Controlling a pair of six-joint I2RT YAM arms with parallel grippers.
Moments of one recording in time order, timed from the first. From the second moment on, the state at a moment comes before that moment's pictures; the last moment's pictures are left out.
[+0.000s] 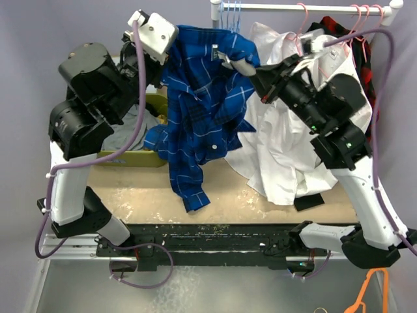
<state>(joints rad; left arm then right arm) -0.81 1.59 2.61 -0.89 -0.30 0.42 0.57 1.20 1.75 -0.30 -0.11 0.26</state>
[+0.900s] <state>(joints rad) -0.52 1.40 1.52 -0.71 -0.04 0.11 0.62 1.07 0.81 -0.01 -0.08 0.59</state>
